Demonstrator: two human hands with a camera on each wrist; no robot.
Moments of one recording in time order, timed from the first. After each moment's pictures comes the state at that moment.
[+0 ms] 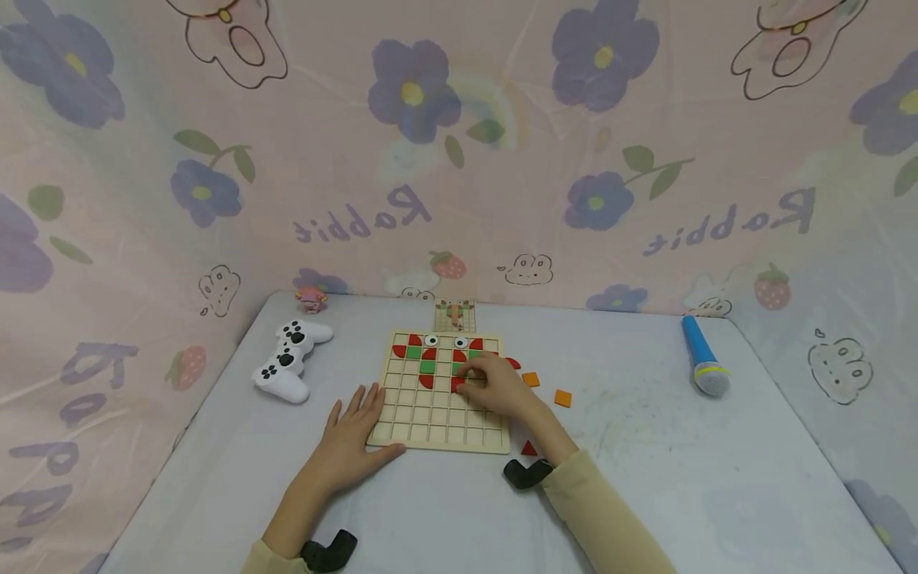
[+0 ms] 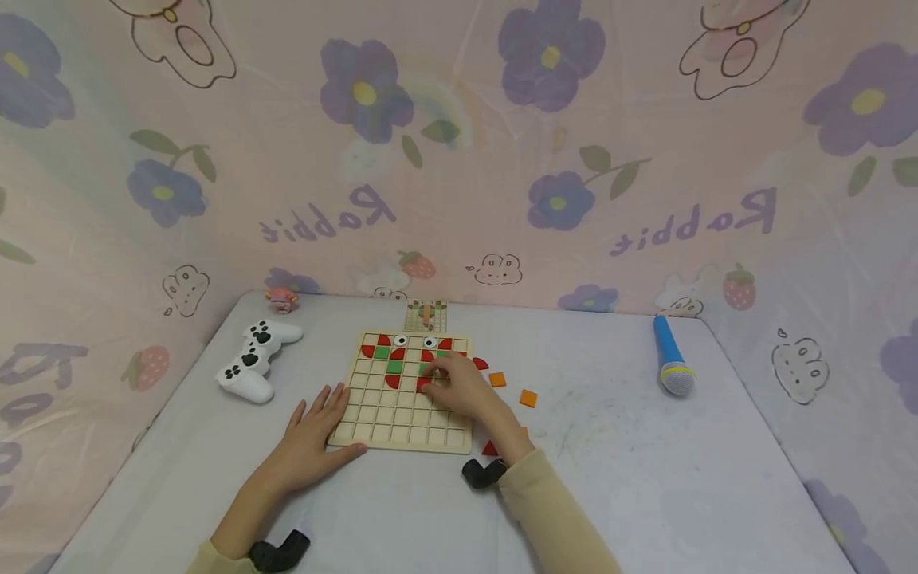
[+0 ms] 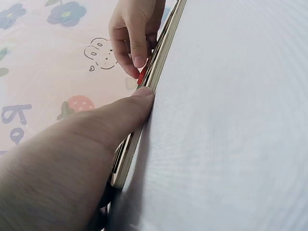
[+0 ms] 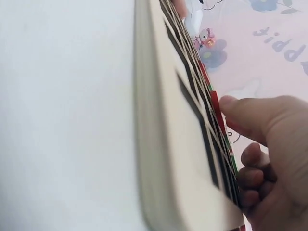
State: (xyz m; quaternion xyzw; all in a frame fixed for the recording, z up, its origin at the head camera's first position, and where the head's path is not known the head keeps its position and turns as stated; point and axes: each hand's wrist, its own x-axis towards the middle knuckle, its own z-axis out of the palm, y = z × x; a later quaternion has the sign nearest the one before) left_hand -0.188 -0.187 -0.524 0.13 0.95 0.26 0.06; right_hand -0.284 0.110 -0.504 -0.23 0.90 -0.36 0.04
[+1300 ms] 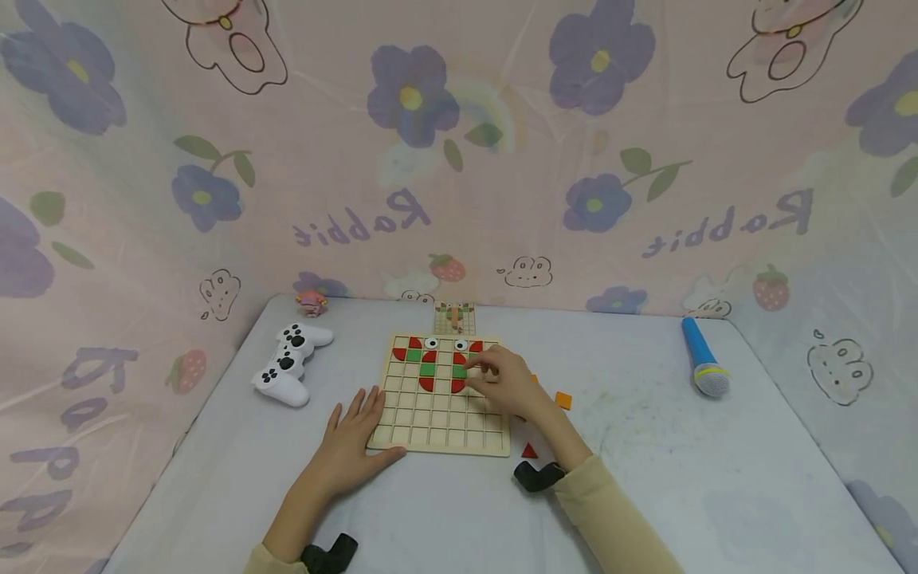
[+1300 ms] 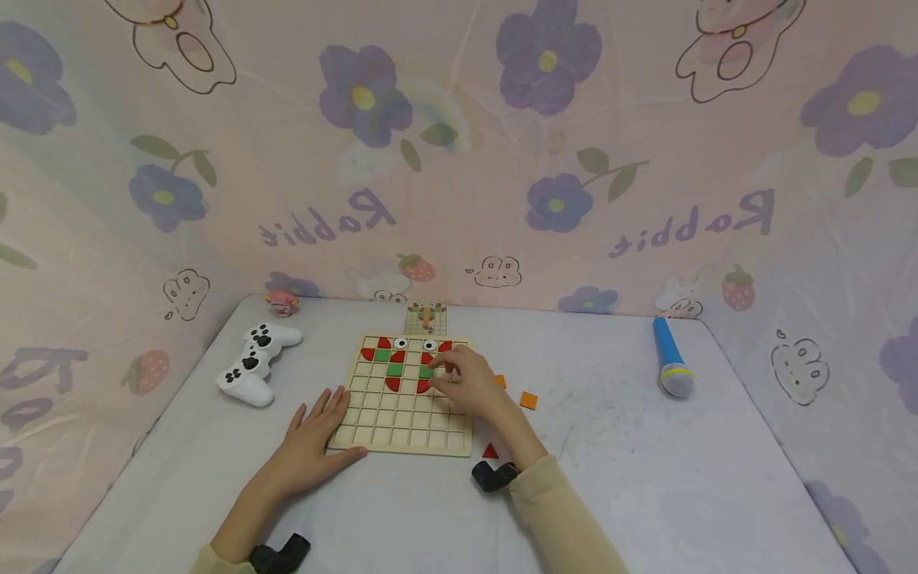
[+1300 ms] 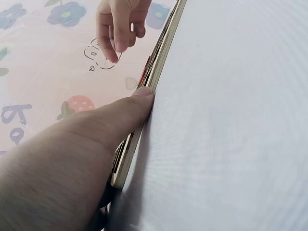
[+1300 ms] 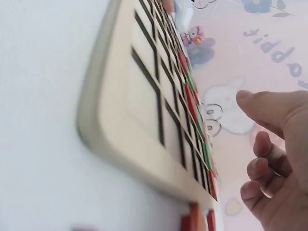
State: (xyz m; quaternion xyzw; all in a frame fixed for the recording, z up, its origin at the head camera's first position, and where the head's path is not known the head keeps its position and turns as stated) left_hand -0.187 -0.187 -0.522 0.13 0.95 0.27 0.06; right_hand -0.278 0.125 -0.486 -0.23 0.89 -0.39 -0.01
